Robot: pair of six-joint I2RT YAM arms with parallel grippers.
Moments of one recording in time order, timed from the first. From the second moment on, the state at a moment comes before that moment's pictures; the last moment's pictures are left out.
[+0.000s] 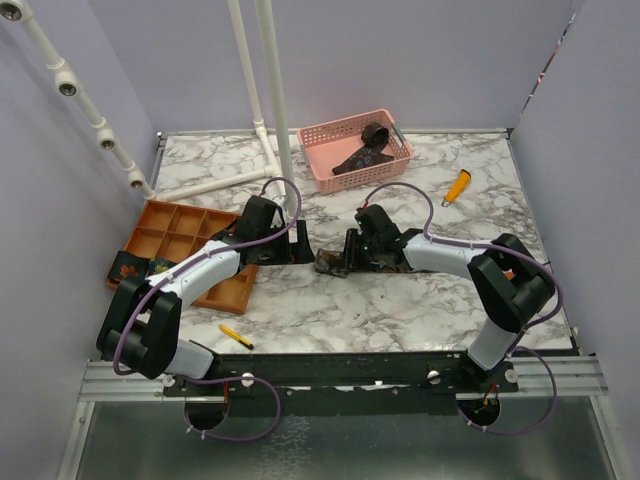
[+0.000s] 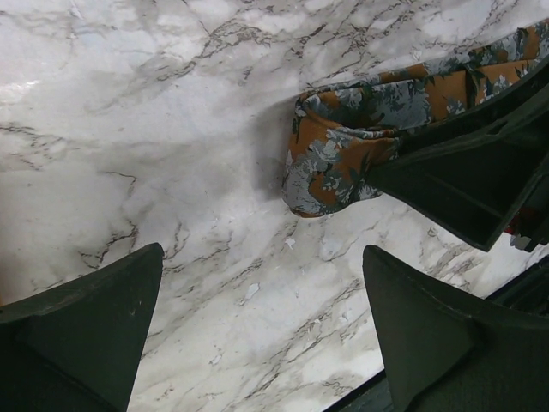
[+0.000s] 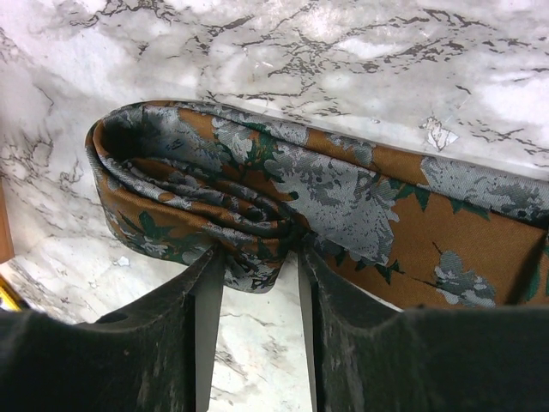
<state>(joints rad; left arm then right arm) -0.45 1.40 0.81 -0.26 0.27 -0.46 0.68 1.73 0.94 -0.14 -0.09 0.67</state>
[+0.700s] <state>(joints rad) -0.45 1.44 0.76 -0.12 0.37 -0.53 0.64 1.58 0.85 -0.13 -0.19 0.59</state>
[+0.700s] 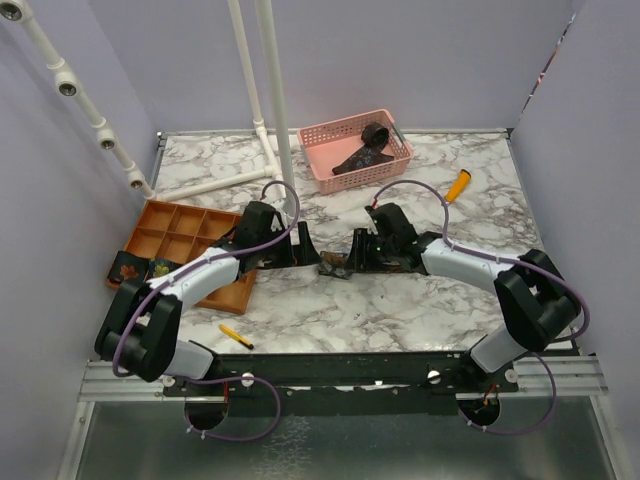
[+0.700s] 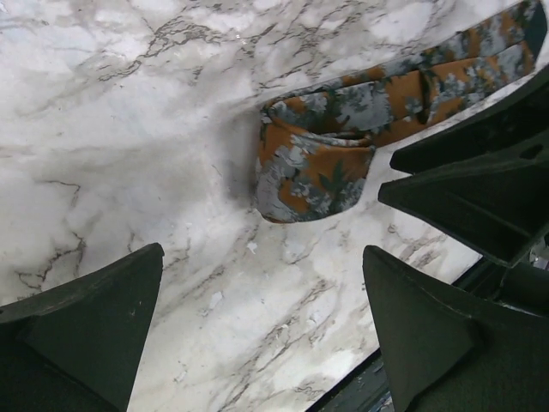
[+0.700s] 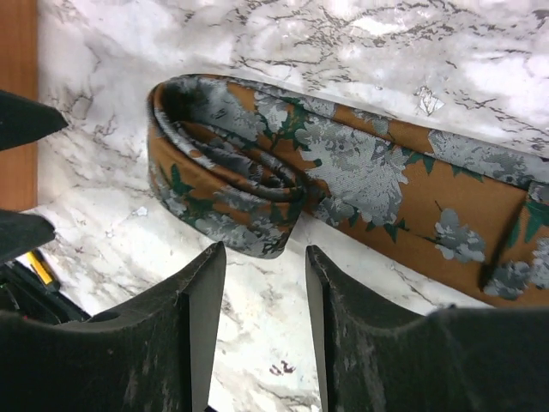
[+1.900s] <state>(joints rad) -0.52 1.60 0.81 -0.04 0.39 -0.54 0.60 1.67 0.87 -0.18 -0.15 0.59</state>
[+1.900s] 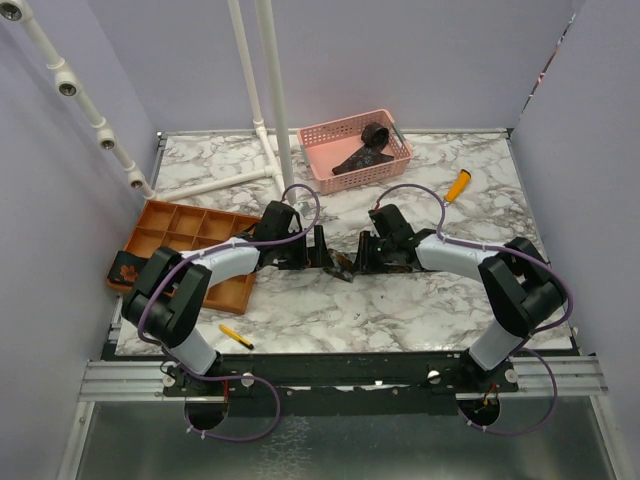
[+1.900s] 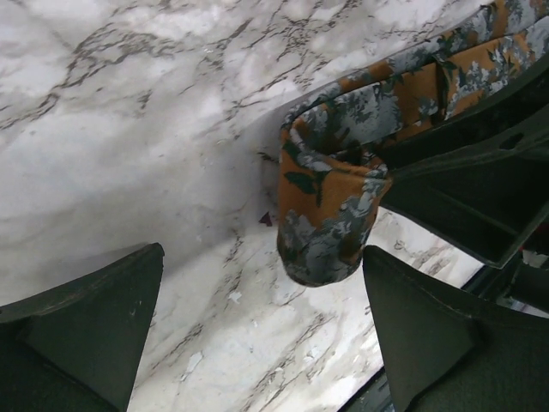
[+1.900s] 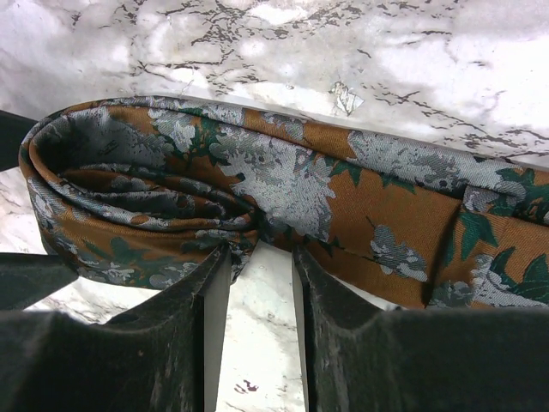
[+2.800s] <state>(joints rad) -0.52 1.79 0.91 0.06 0.62 -0.58 0.56 1.67 0.83 -0.09 -0.21 0.58</state>
